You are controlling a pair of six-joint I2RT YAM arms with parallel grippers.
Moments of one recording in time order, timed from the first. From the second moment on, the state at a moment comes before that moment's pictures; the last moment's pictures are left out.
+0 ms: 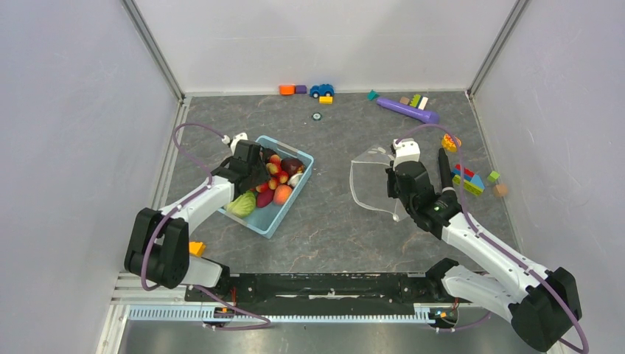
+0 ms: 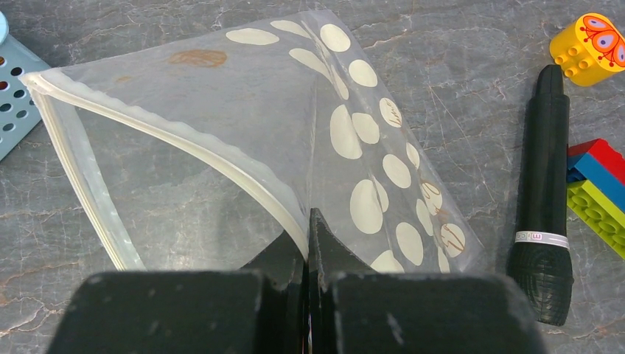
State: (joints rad) left arm -0.35 1.40 0.81 -0.26 -0.23 -0.65; right arm 0.59 0.97 0.66 -0.23 0.42 0.20
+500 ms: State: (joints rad) left arm -0.35 1.32 0.81 -0.31 -0.20 -0.65; right arm 0.59 0.96 0.66 -0.24 0.42 0.20
